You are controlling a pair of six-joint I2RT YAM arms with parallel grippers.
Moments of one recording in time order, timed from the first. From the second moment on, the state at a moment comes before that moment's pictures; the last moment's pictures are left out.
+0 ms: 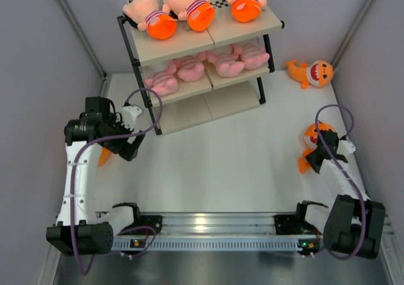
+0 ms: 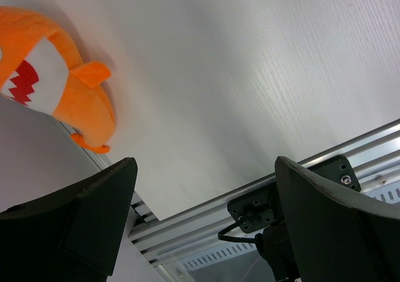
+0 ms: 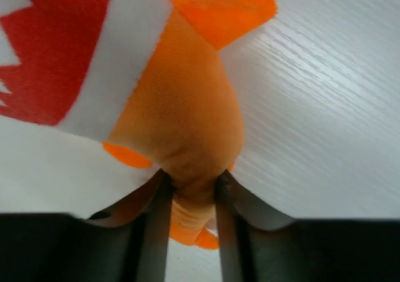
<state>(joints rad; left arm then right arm) 0.06 1.11 1.32 -1.31 0.18 0.58 -0.22 1.09 0.50 -0.42 0.34 0.80</state>
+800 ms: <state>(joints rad) 0.06 1.11 1.32 -1.31 0.18 0.58 0.30 1.16 0.71 -0.06 0.03 0.57</state>
